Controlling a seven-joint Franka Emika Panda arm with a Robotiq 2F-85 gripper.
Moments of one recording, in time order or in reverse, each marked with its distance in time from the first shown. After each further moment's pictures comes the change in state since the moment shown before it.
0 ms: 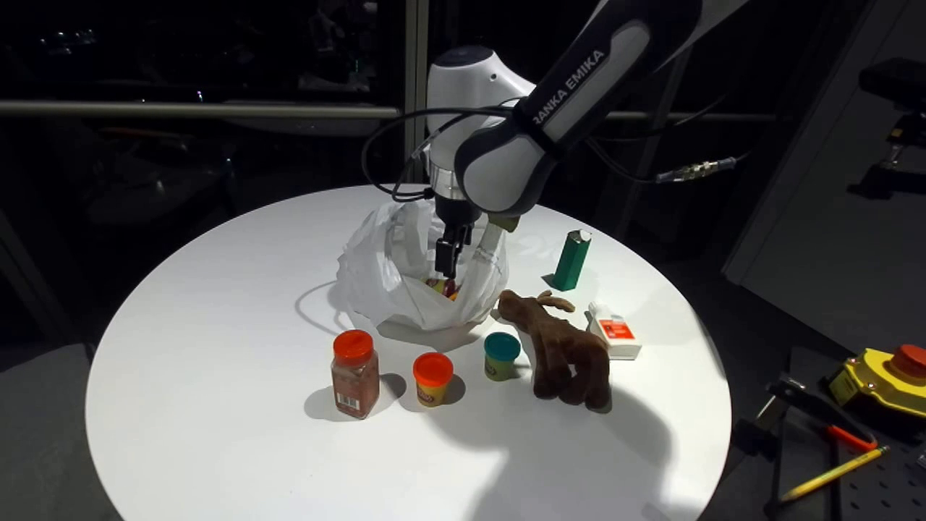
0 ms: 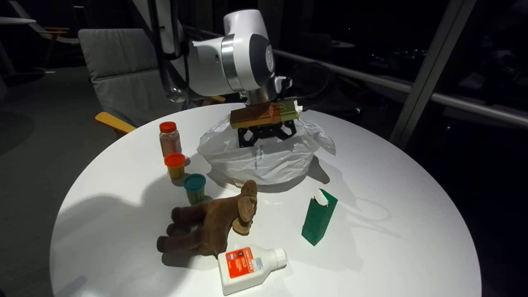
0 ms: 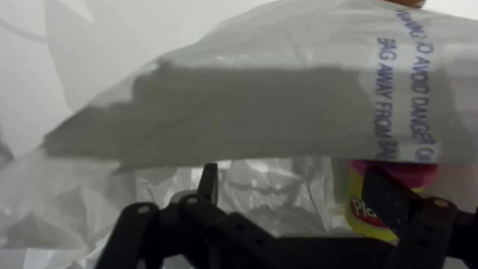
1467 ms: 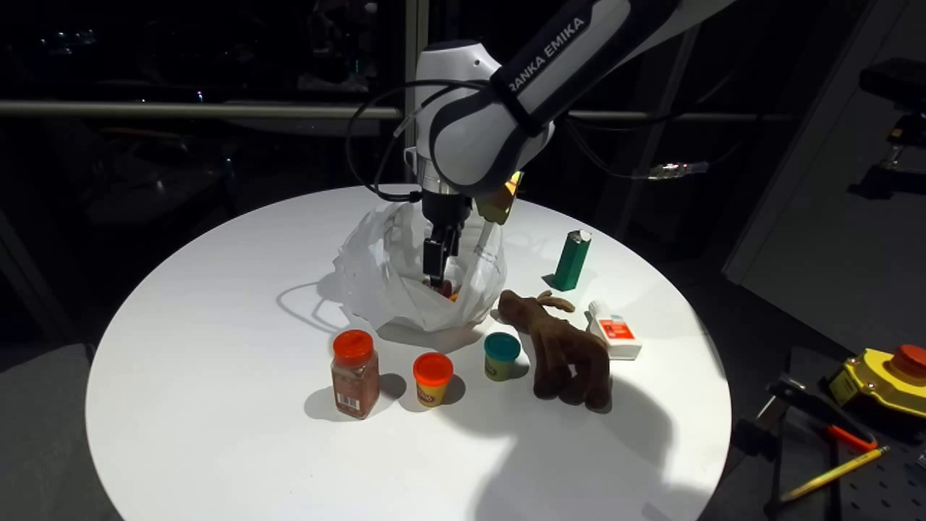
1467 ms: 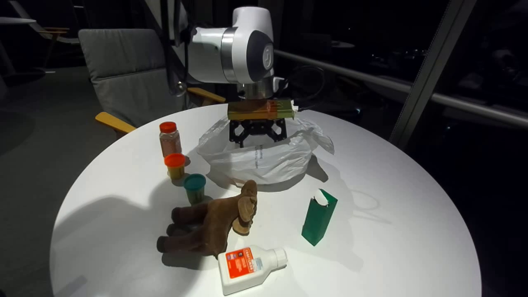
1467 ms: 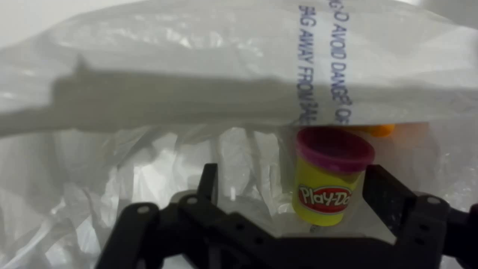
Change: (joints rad) arm -0.080 0.023 0.130 0.077 0.117 -0.130 -0.156
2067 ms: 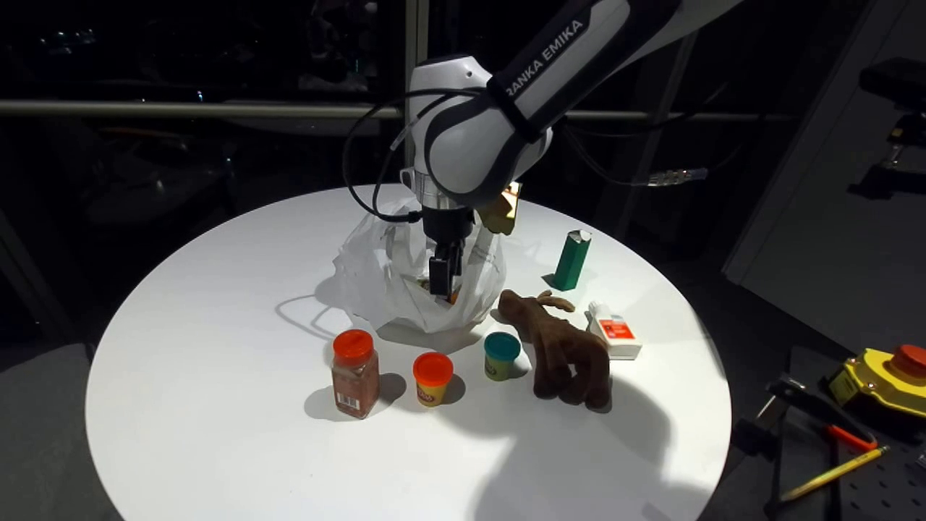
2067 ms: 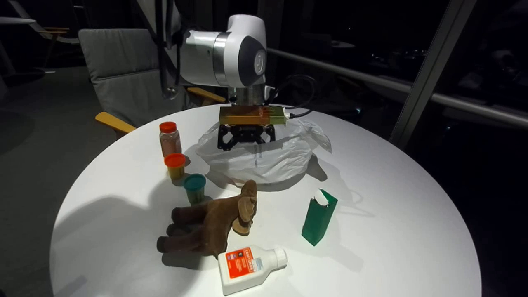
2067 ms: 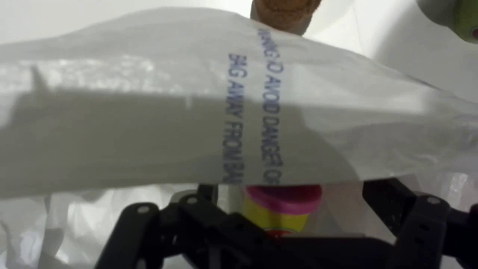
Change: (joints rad) arm -0.007 0.006 0.037 -0.021 0.016 -0.072 -0.066
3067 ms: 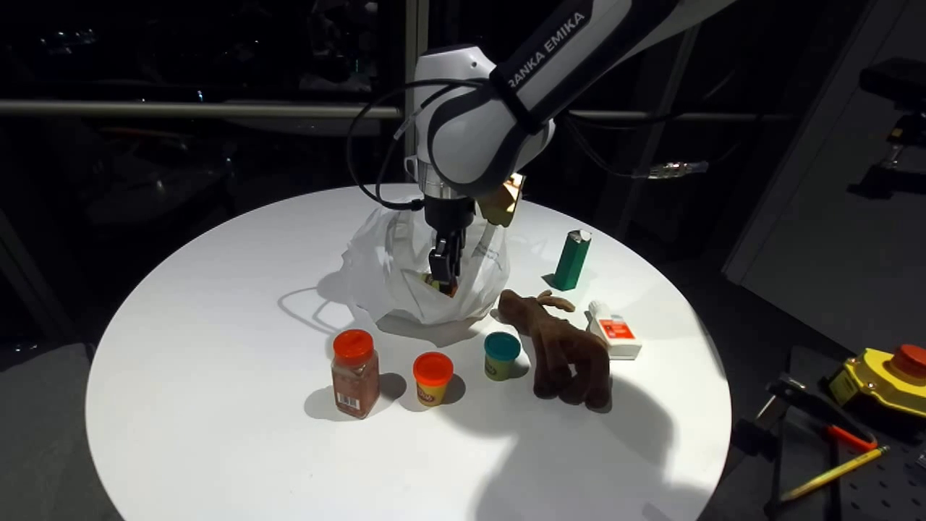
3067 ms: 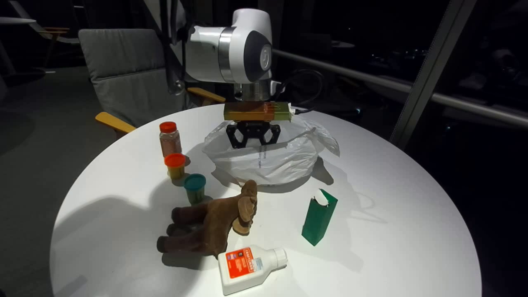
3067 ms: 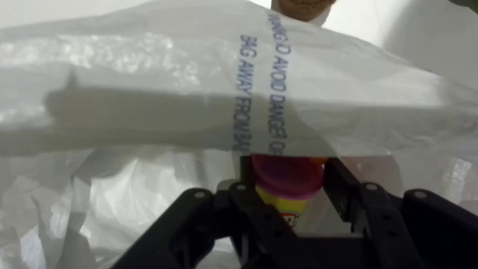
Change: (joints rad) arm -0.001 -0.012 -0.021 0.008 0.002 0.018 0.045
